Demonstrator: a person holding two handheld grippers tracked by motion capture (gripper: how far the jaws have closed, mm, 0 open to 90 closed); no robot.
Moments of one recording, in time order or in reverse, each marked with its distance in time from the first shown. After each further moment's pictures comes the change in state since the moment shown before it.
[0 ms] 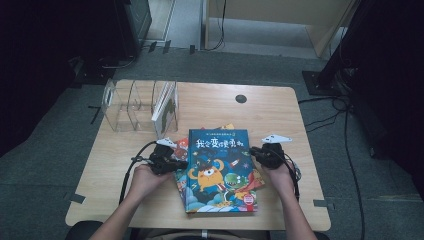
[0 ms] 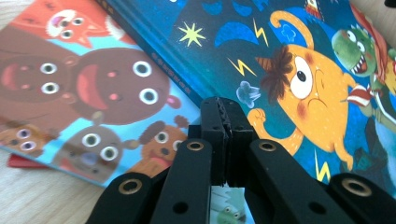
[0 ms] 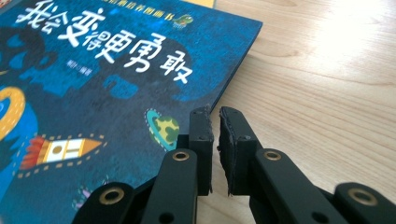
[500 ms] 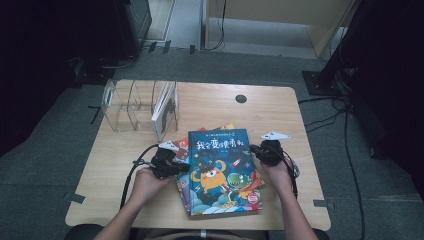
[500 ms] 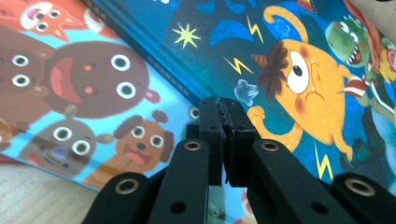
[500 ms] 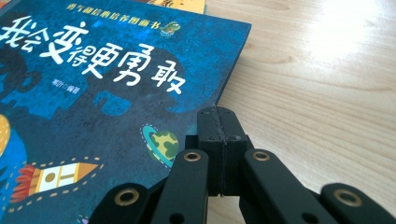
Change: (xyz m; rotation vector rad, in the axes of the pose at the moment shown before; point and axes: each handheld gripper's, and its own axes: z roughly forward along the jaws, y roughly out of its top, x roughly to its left) left arm -0.011 -0.006 0.001 -0.007 0.002 -0.003; right arm -0.002 0.006 0.008 -0.001 -0.018 0.029
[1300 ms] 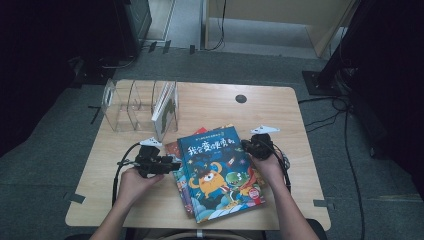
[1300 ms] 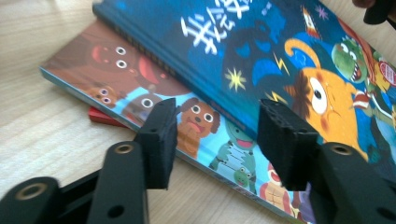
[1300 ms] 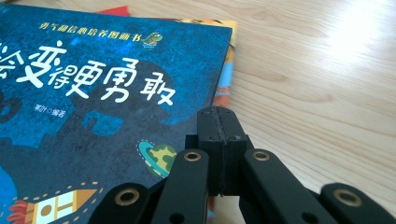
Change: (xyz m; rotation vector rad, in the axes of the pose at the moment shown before) left arm 0.022 -0.011 -0.037 -0.084 0.040 -0.072; right arm 0.015 0.022 0.022 0.007 0.037 -0.046
